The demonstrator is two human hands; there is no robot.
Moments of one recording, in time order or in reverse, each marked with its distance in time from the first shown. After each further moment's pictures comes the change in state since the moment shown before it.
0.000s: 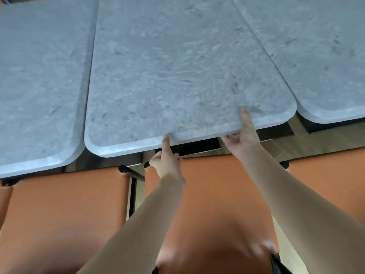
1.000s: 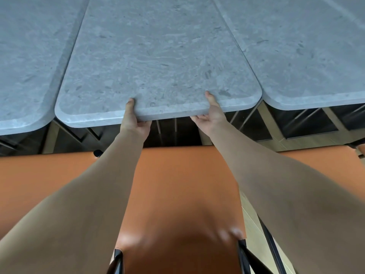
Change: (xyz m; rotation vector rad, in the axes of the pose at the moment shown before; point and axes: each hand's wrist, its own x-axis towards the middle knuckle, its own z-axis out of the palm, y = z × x) left_hand 0.024 0.014 0.009 -0.470 -0.253 -0.040; right_hand -0.005 -0.005 -0.015 -0.122 -0.135 0.056
